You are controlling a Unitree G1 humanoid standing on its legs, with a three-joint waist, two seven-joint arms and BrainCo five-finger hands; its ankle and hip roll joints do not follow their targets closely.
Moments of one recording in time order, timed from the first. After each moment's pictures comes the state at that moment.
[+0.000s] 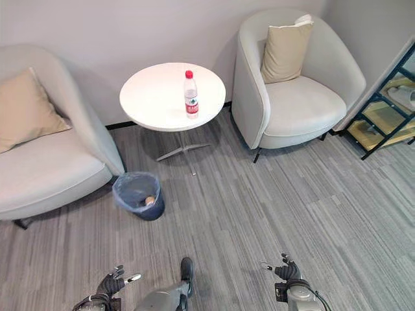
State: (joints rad) left arm 0.06 0.28 -0.13 0.88 -0.26 -0.08 0.09; right arm -0.06 -0.31 0.14 0.97 0.26 -0.05 -0.14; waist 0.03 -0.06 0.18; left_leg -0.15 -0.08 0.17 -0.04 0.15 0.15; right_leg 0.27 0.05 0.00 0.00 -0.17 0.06
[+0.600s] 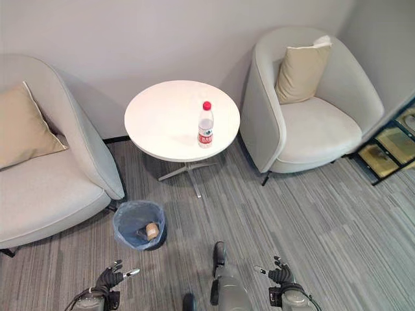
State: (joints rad) left arm 0.02 0.29 -0.15 0.94 -0.26 -0.08 0.09; right arm 0.01 -0.31 0.14 0.90 0.26 -0.04 -0.12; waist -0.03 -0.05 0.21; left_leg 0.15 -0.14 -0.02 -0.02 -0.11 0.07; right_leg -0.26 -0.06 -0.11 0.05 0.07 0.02
